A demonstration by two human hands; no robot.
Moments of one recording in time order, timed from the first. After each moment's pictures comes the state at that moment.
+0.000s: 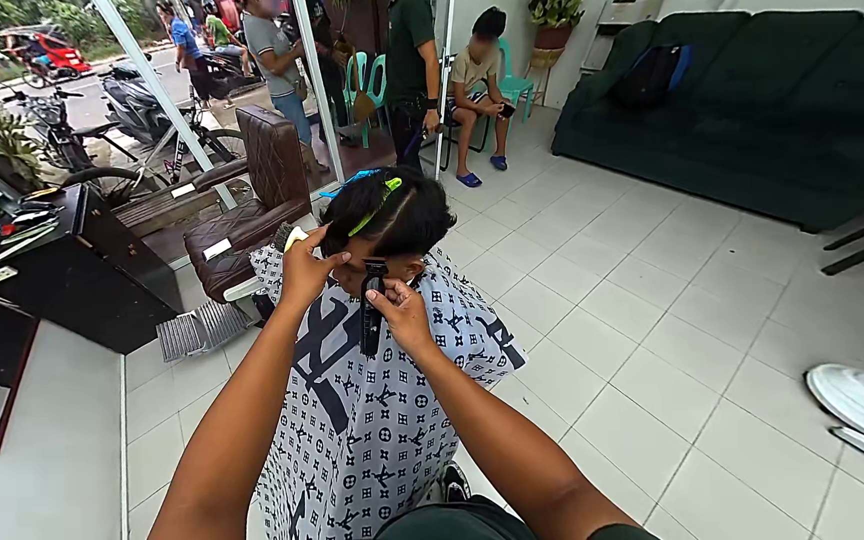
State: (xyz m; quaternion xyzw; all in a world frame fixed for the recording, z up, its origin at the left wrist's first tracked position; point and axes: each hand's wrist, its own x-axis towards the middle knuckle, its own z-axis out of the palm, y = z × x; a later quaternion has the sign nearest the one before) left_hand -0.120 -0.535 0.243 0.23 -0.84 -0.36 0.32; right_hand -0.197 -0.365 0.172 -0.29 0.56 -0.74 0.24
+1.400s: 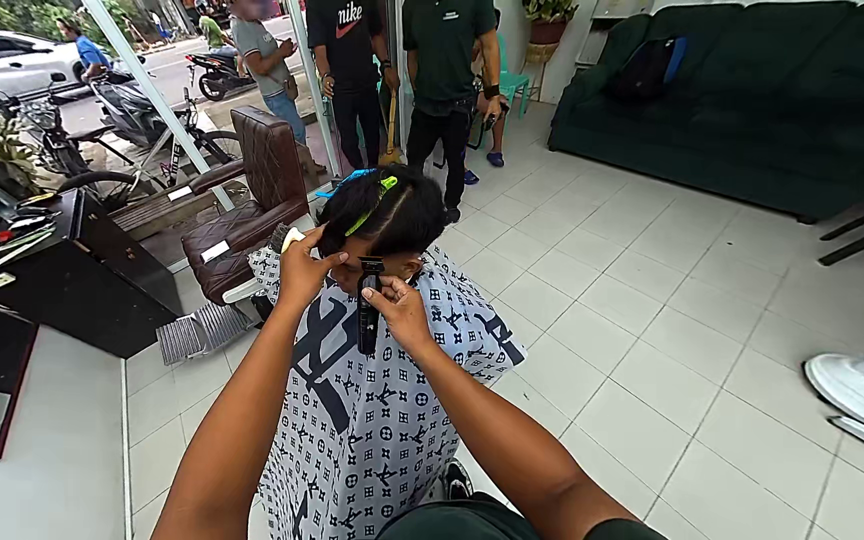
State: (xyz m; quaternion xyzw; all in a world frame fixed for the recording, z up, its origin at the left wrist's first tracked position) left_hand -0.119 -0.532 0.246 0.23 -0.85 -0.36 0.33; right_hand -0.196 -0.363 0.179 -0.29 0.56 -0.74 0.24
